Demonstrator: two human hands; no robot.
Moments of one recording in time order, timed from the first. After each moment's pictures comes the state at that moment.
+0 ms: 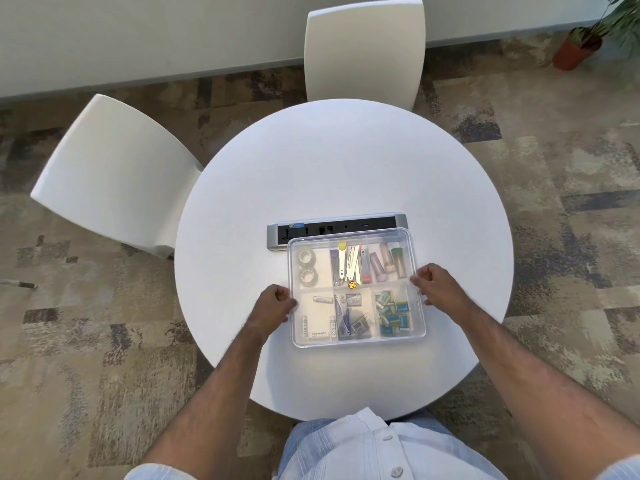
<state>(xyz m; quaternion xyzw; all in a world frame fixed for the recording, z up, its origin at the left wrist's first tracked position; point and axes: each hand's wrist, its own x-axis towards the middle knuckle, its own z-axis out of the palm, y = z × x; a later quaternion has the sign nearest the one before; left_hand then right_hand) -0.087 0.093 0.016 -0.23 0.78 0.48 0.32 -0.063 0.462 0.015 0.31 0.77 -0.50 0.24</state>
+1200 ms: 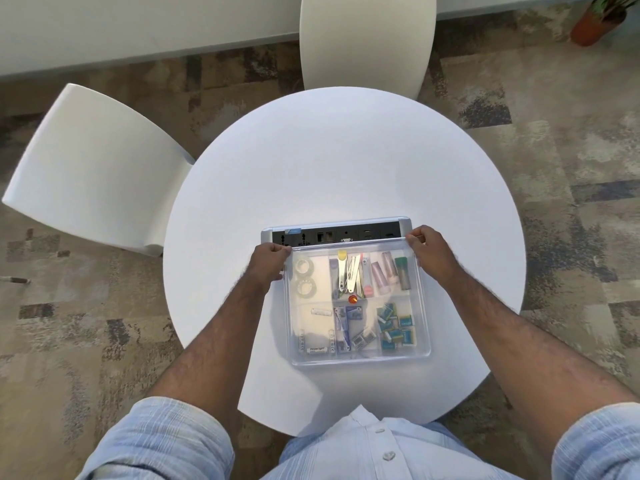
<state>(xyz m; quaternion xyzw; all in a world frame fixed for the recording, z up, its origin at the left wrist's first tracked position) -0.216 0.119 0.009 -0.28 0.78 0.48 0.29 -0.170 0.462 -0.009 0.27 0.82 -0.48 0.15</state>
